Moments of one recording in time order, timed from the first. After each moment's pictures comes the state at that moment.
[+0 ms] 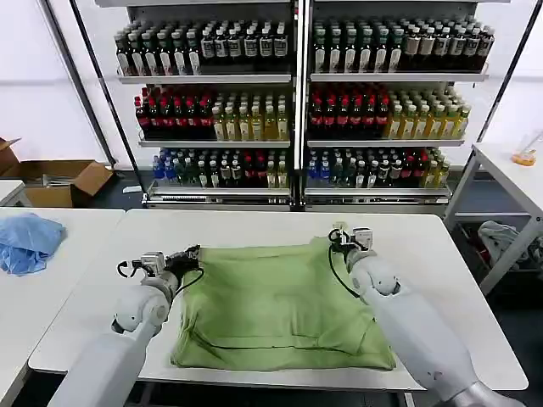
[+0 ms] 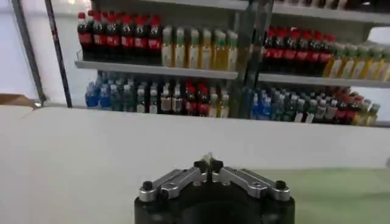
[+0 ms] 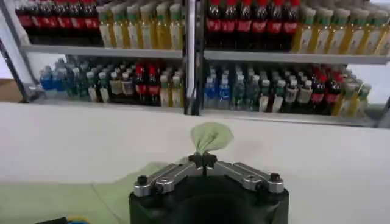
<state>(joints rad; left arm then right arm) 0.87 -1.08 -0.26 -1.62 -0.69 0.49 -0.19 -0.60 1.10 -0.01 1.47 0.74 -0.50 0.36</state>
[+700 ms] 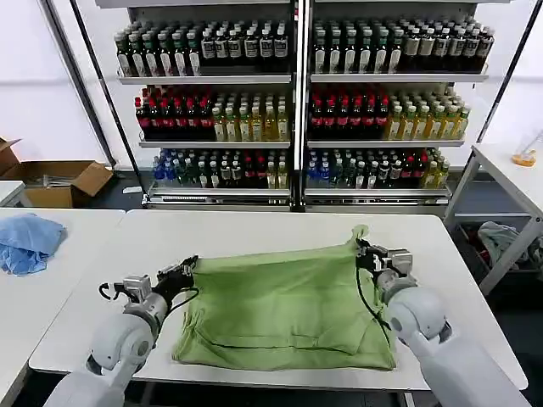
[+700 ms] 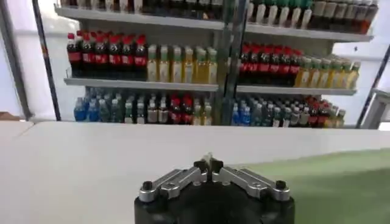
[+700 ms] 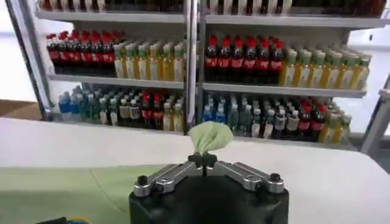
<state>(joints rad) 1.11 -1.02 -0.35 -1.90 -0.68 0.49 -0.17 -0.98 0.93 0.20 1.94 0.71 -0.53 0.38</state>
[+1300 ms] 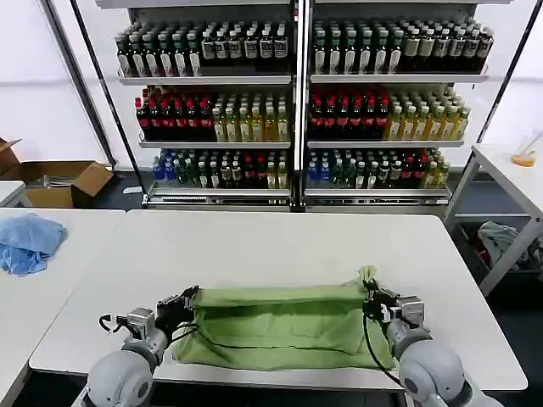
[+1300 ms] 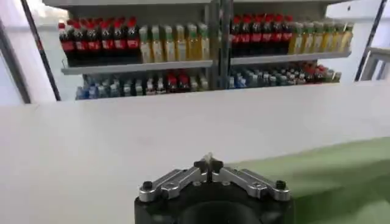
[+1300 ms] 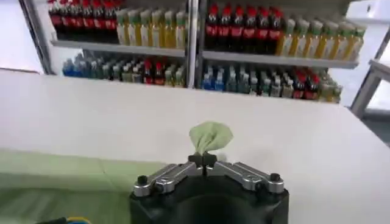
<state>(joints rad) 1.27 -1.03 -0.36 -1.95 -0.51 0.48 -0.14 -1.22 0.95 0.25 2.05 0.68 -0.57 0.41</state>
